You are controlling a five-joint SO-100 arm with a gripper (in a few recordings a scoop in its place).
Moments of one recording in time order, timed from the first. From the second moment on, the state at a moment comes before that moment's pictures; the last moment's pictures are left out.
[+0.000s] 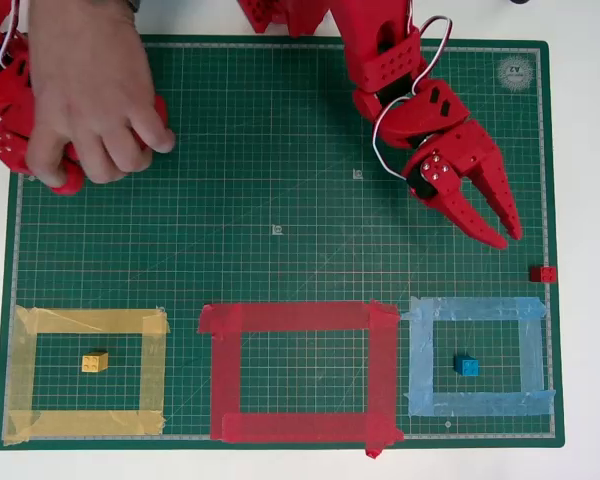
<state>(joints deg) -36.6 68.5 133.1 -68.4 86.0</state>
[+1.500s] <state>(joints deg) -45.1 40.4 97.1 -40.6 86.0</state>
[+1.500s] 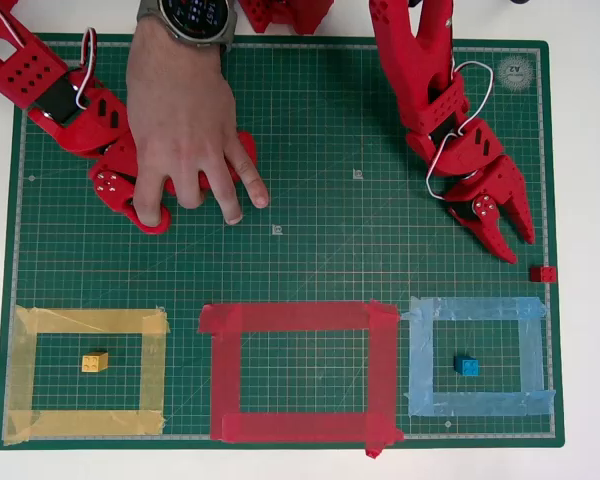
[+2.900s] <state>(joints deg) -44.7 30.9 74.4 -33.8 86.0</state>
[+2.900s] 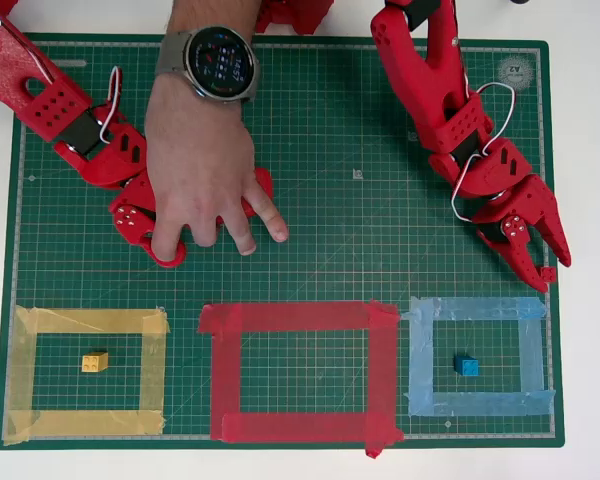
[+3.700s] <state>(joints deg) -44.6 26.5 65.7 -28.4 86.1</state>
